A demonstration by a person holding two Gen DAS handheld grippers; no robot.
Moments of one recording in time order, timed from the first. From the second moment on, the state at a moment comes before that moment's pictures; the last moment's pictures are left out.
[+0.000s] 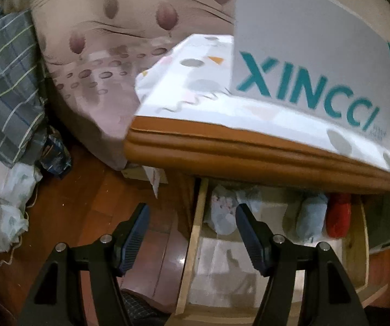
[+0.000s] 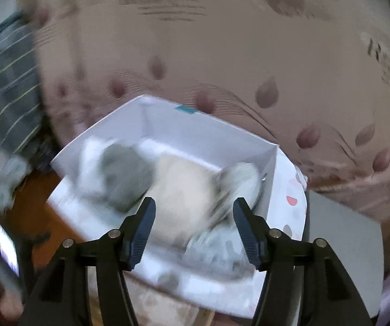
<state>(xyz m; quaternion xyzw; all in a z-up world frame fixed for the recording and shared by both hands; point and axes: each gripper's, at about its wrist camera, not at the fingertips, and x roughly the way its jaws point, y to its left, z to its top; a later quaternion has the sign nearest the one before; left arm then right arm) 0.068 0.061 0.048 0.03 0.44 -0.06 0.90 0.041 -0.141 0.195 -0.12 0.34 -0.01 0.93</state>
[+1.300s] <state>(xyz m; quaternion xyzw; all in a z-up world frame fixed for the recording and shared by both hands) 0.089 0.123 0.043 -0.07 0.49 -0.02 0.87 0.062 -0.051 -0.197 -0.73 0.49 0.14 0.45</state>
